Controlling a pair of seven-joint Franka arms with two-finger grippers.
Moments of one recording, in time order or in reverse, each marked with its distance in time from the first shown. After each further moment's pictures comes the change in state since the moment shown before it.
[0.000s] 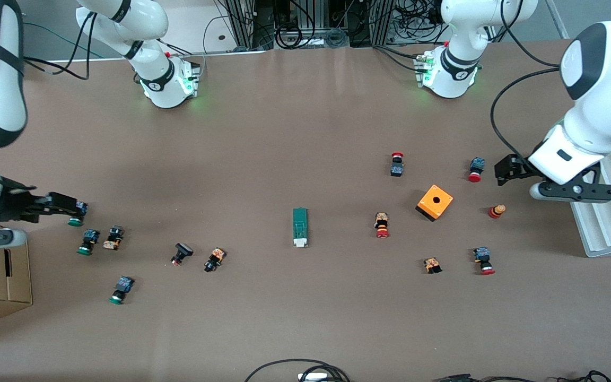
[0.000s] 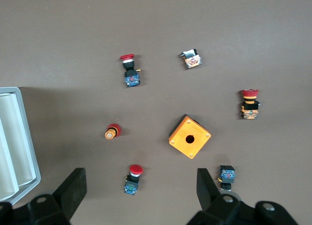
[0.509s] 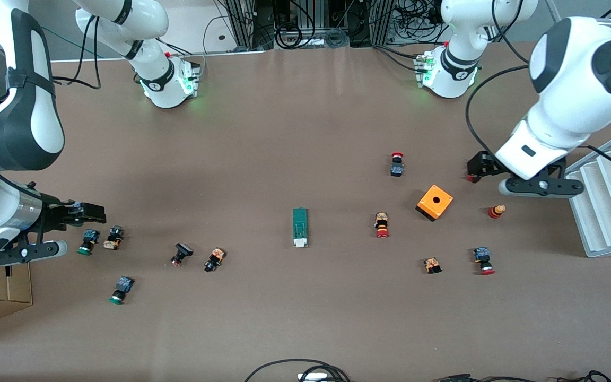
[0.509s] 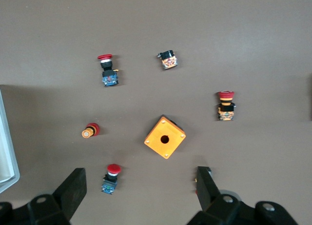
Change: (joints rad) left arm -0.005 0.000 -0.097 0.005 -0.001 0.000 -0.136; right arm 0.045 0.054 -0.001 0.000 -0.028 0.008 0.000
